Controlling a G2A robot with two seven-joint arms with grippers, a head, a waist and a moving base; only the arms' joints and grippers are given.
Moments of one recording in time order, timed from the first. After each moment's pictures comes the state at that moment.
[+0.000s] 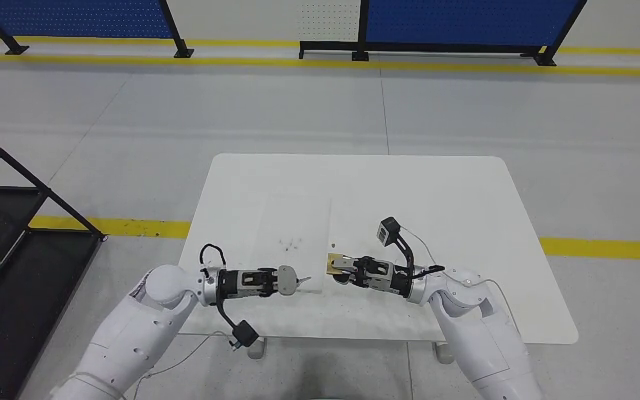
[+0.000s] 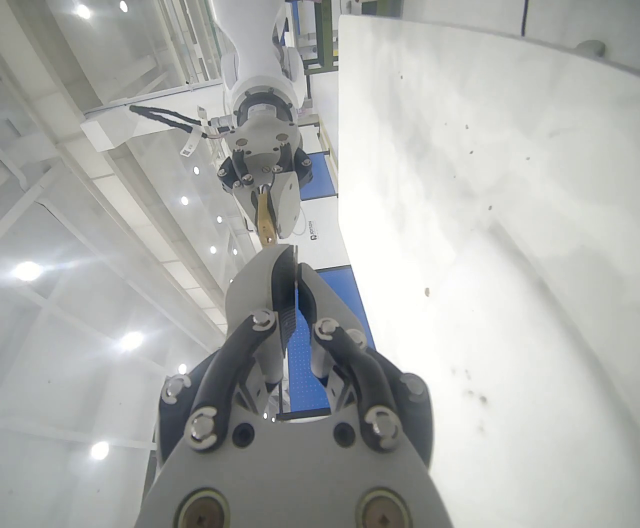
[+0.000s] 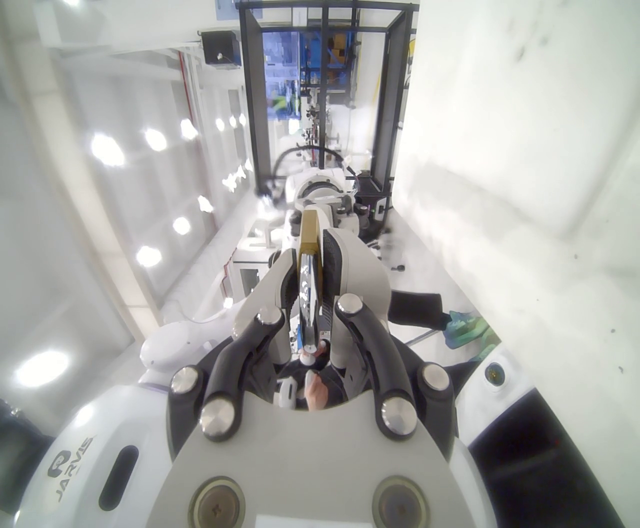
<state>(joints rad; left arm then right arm) 1.44 -0.90 -1.24 -1.50 2.61 0.31 1.14 -1.29 -1.32 1.17 -1.43 0.32 -0.07 1.08</state>
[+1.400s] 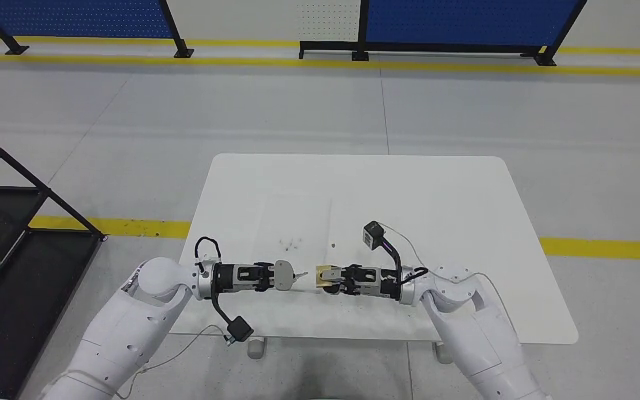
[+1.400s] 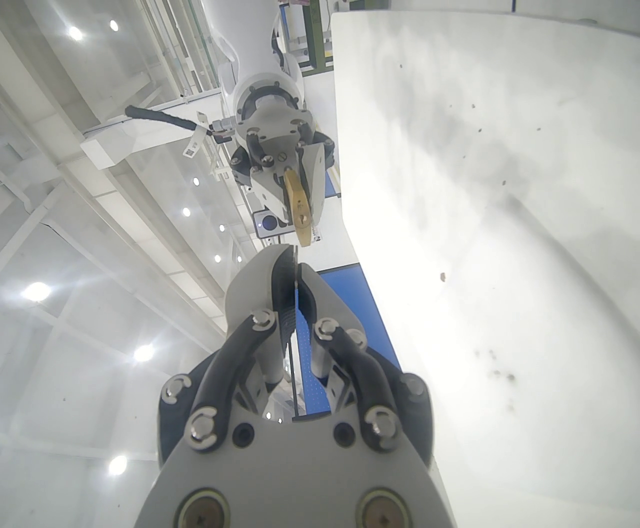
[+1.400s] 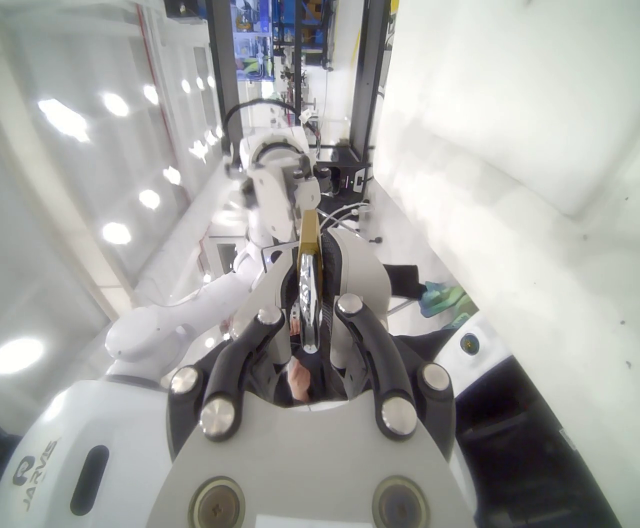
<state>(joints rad) 1.43 -0.89 -1.27 -1.53 2.63 0.28 1.17 -1.24 -1.31 1.08 -1.42 0.26 -0.06 1.12</state>
